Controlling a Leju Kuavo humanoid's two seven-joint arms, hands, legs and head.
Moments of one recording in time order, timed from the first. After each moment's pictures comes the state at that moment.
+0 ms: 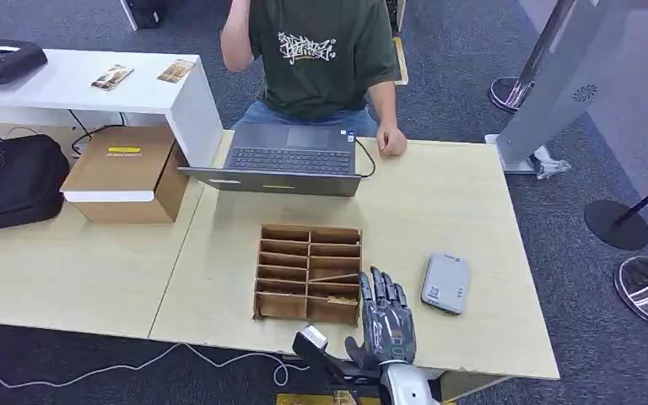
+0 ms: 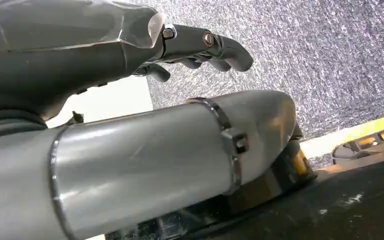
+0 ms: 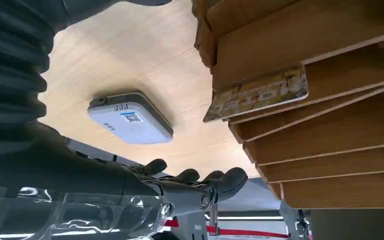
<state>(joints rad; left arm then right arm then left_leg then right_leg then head) -0.16 -0.15 -1.49 -0.15 0.94 0.26 0.28 0.10 0.07 0.52 -1.47 1.46 -0.09 0.40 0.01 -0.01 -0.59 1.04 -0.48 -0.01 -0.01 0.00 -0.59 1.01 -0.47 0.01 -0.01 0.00</state>
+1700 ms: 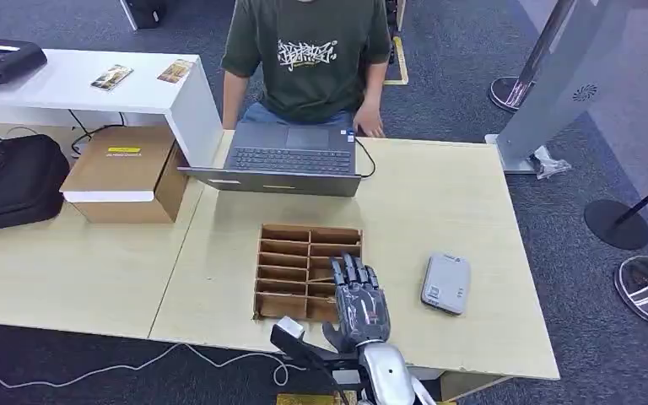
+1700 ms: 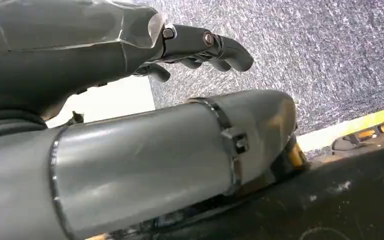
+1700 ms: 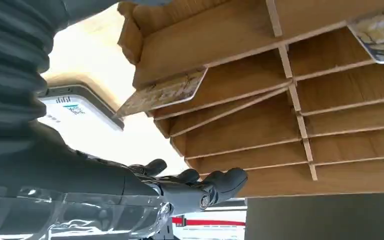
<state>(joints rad) -0.16 -0.15 -1.52 -0.15 1.00 0.25 0.27 -0.03 0.11 0.55 -1.31 1.45 -0.12 0.32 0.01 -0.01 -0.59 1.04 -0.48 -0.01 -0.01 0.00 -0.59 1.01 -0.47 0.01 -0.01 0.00</state>
